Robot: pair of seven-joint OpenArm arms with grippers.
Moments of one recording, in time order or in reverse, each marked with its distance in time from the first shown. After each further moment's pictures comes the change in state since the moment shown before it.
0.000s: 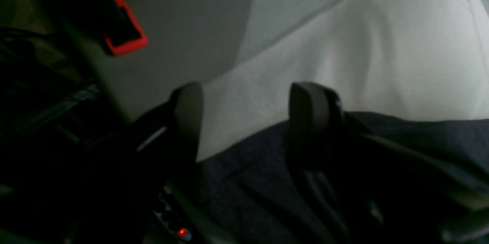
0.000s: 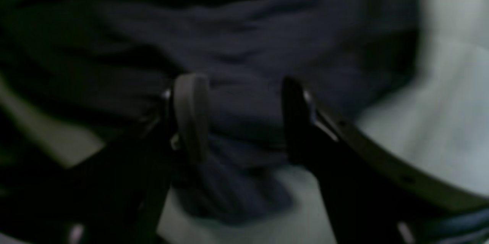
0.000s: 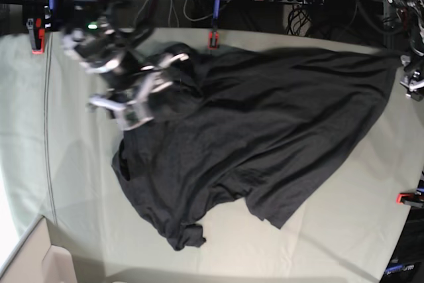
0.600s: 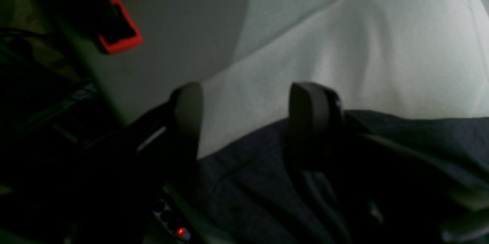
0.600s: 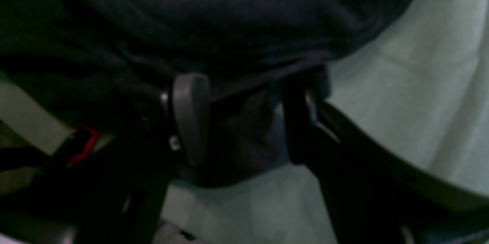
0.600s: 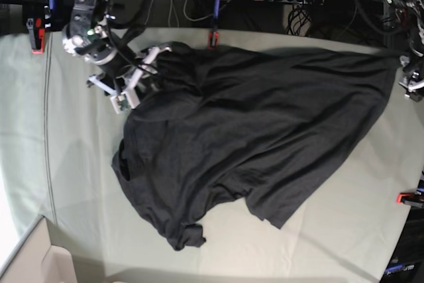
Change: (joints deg) left arm 0.0 0.2 0.2 0.0 0.0 0.0 0.0; right arm 2.6 1.8 4.9 -16.7 -0.4 -0.2 -0.2
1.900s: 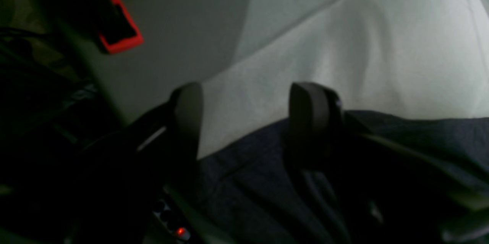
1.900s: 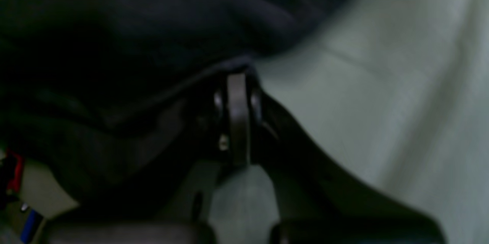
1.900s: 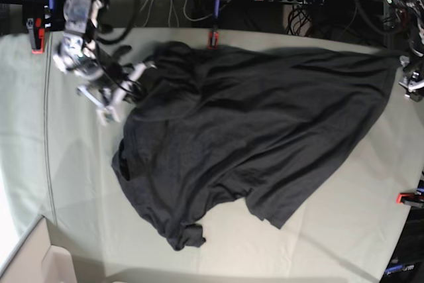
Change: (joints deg) left arm -0.1 0.0 0.0 0.0 0.0 0.0 0.0; right arm 6.4 2.4 6.9 -9.7 0.5 0.0 0.4
